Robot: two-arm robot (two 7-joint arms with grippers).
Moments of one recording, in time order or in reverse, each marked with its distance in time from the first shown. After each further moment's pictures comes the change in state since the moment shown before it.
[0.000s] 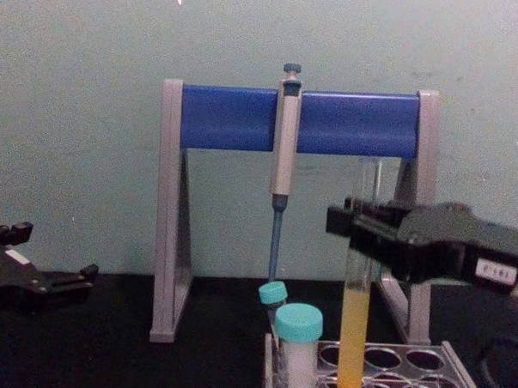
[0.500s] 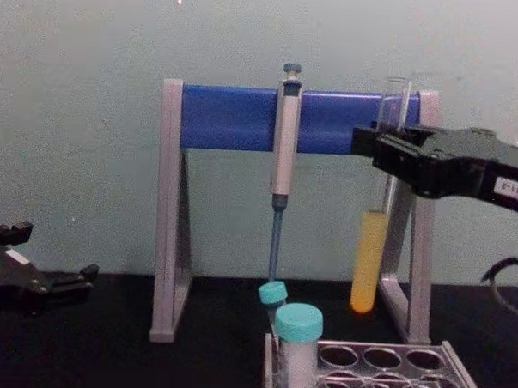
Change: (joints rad) left arm 0.000 0.000 0.000 0.000 0.000 0.000 0.000; right arm 0.043 -0.018 0.054 -0.012 0.003 -0.011 -0.016
